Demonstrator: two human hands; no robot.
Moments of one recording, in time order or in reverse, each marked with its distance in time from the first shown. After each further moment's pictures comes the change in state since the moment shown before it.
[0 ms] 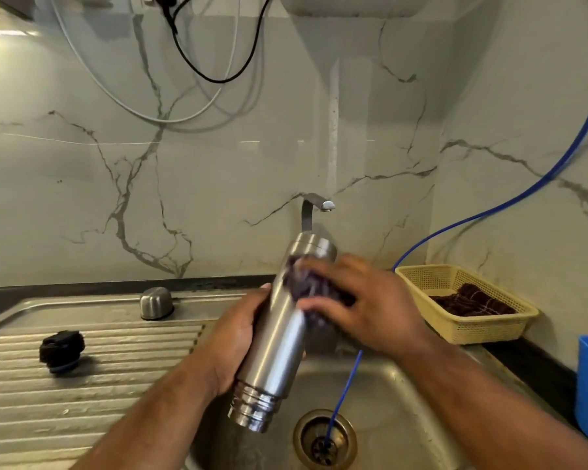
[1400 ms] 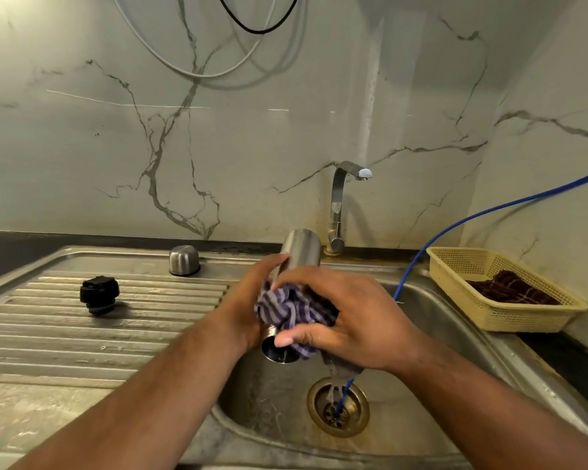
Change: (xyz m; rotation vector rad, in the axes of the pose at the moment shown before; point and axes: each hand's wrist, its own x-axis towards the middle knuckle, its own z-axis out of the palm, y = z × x) left_hand -0.004 0.002 0.002 -0.300 0.200 -0.172; right_hand -0.004 -0.057 0.020 0.228 -0.417 -0.007
